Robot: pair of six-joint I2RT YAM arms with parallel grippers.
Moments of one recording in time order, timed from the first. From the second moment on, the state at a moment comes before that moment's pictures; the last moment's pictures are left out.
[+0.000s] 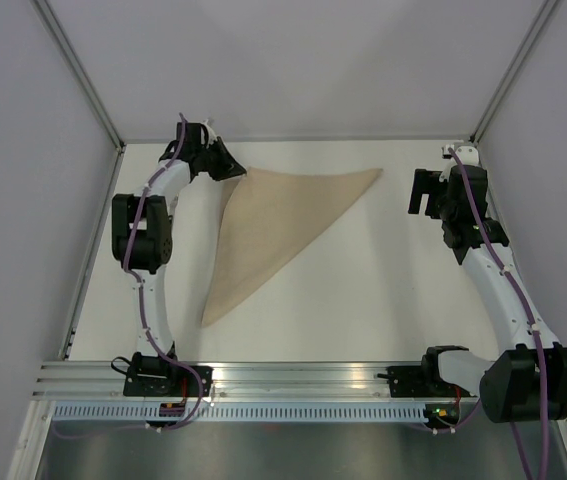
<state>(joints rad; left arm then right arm) -0.08 2.22 1.79 -0.27 0.53 -0.55 0.03 1.16 0.99 -0.31 0.14 0.05</state>
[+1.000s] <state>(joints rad) -0.01 1.79 1.37 -0.40 -0.16 -0.48 0.03 1.18 0.99 -0.33 0.03 0.04</state>
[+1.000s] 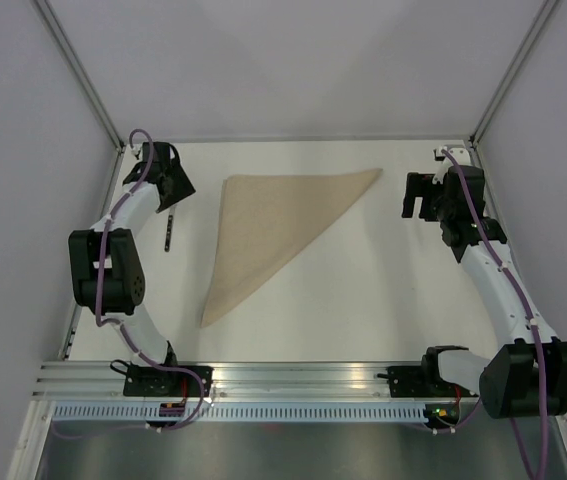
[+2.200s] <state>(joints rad) 0.11 2.09 1.53 -0.55 -0.10 -0.30 0.03 1.23 0.99 -0.35 -0.01 0.04</state>
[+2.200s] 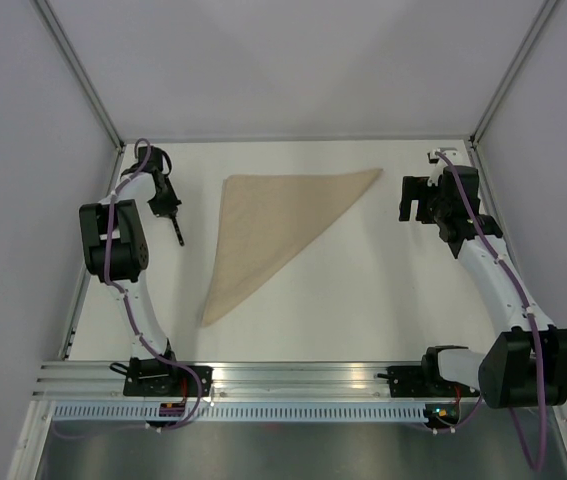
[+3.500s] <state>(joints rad) -0.59 2.24 1.92 -0.82 0.28 0.18 0.03 1.24 0.99 -0.35 -0.01 0.02</state>
